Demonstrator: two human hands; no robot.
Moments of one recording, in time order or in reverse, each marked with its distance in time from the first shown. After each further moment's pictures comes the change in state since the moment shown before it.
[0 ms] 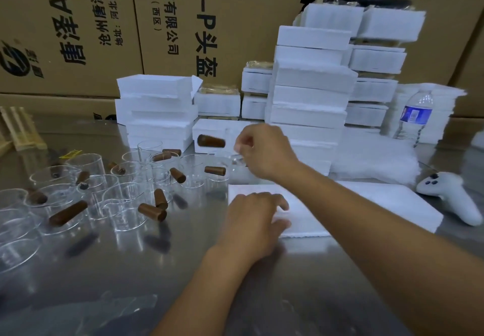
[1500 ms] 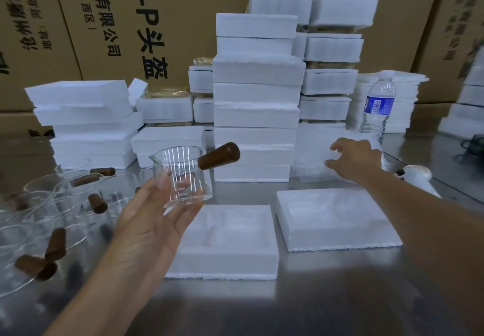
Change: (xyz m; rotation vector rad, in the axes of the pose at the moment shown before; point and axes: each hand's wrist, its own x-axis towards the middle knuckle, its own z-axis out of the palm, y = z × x) left_hand 0.030 -0.001 -0.009 -1.722 0.223 -0.294; right_hand 0.031 0.293 -0.079 -0.463 0.153 0.513
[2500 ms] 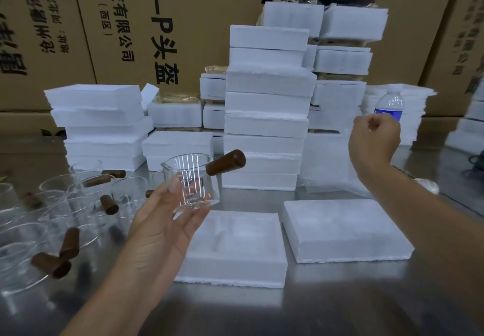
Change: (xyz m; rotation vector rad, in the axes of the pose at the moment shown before) left_hand -0.002 0.002 -0.001 -0.064 0.045 -0.007; right_hand -0.020 -0.052 -0.054 0.984 0.558 0.183
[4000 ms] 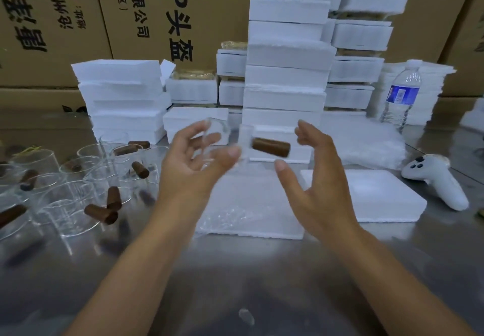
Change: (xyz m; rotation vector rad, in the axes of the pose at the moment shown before) left_hand -0.013 0.013 0.003 0.569 0.023 0.290; right_hand -0.182 -0.029 -0.036 -0.016 -0.578 -0.489
